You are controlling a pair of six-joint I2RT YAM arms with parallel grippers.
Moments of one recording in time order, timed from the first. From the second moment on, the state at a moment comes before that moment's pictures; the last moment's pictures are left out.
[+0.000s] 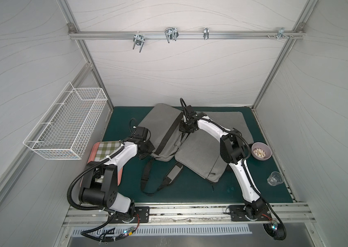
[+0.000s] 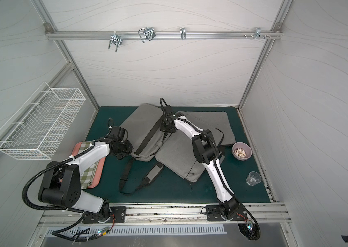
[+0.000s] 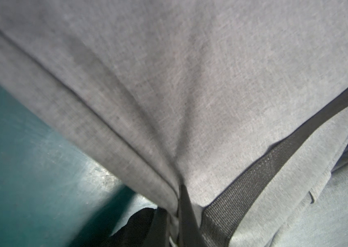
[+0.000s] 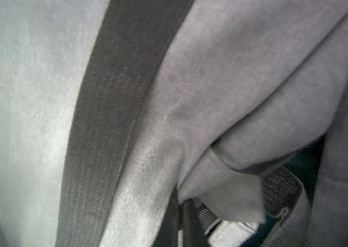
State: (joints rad) left arm -0.18 1.49 0.91 -0.60 0.10 -0.78; right arm 0.62 2.43 2.15 -0.75 -0.17 0.61
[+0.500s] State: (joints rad) left arm -0.18 1.49 0.92 -0.62 0.09 -0.77; right arm 0.52 2.27 2.09 -0.76 -0.07 0.65
